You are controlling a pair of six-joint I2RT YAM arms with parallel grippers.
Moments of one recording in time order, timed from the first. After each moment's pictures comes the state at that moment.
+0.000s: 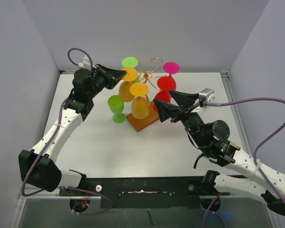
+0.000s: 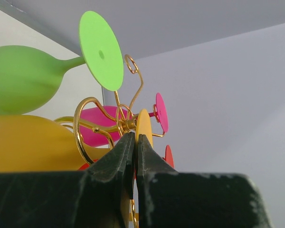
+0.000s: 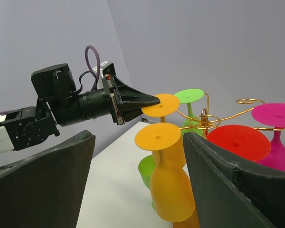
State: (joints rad) left arm -0.34 1.36 1.23 0.10 0.24 -1.26; right arm 1.00 0.83 0.92 0.31 0.35 0.13
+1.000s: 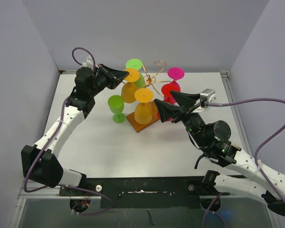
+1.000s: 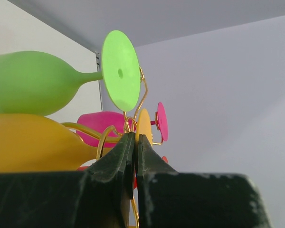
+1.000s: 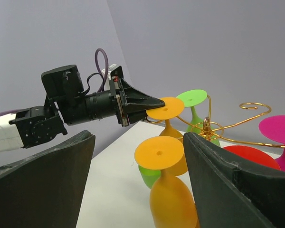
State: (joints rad) left arm -0.33 1.40 1.24 0.11 0.31 -1.30; right arm 1.00 0.82 0.92 0.30 0.35 0.13
